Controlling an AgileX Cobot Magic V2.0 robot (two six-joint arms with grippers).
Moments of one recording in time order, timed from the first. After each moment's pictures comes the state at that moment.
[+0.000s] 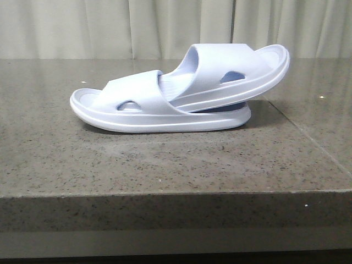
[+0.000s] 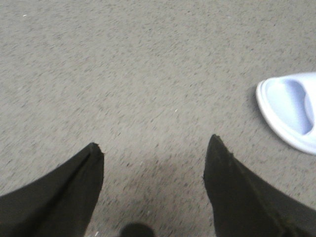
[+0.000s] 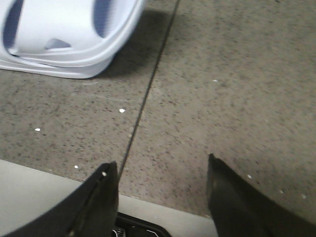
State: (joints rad) left arm -0.02 0.90 -0.93 -0.13 0.83 0.15; right arm -0.07 0.76 -0.84 0.37 1.00 -0.30
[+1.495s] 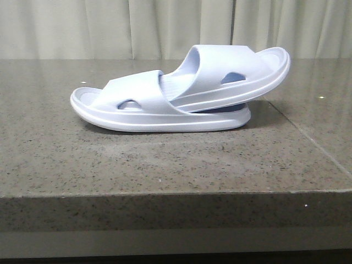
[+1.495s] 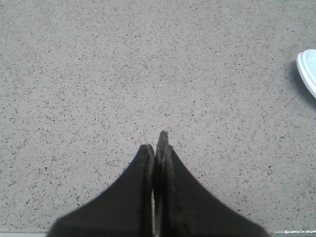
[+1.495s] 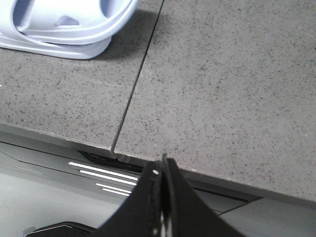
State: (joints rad) left arm -0.02 0.59 -0.72 0.03 0.86 -0.02; right arm 0.06 0.46 -0.80 0.19 1.10 -0.14
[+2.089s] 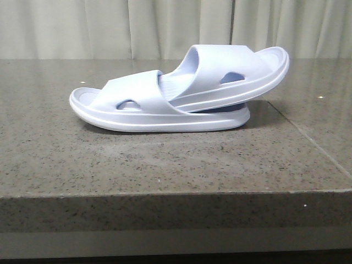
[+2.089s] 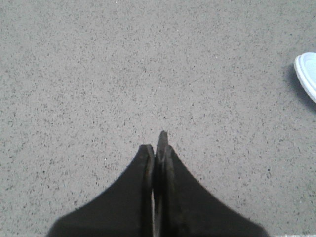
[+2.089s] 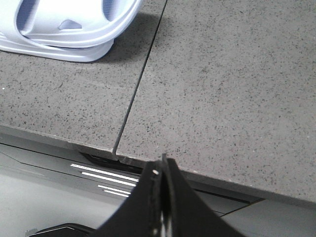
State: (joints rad) left arm -0.02 0.54 -0.69 0.03 0.82 -0.02; right arm 0.06 0.46 -0.80 0.20 1.09 -0.13
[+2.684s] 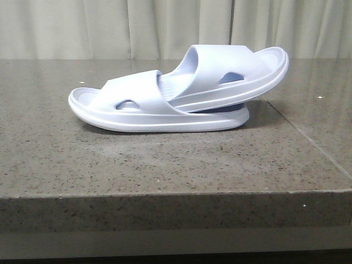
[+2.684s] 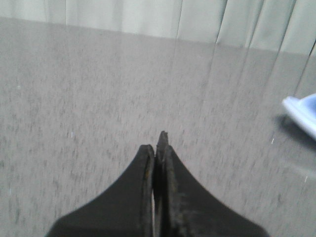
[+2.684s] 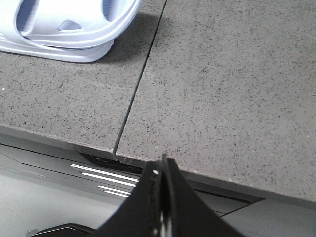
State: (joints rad) left arm -0.02 0.00 0.00 -0.10 0.16 -0.02; right arm 0.06 0.46 -0.80 0.20 1.09 -0.13
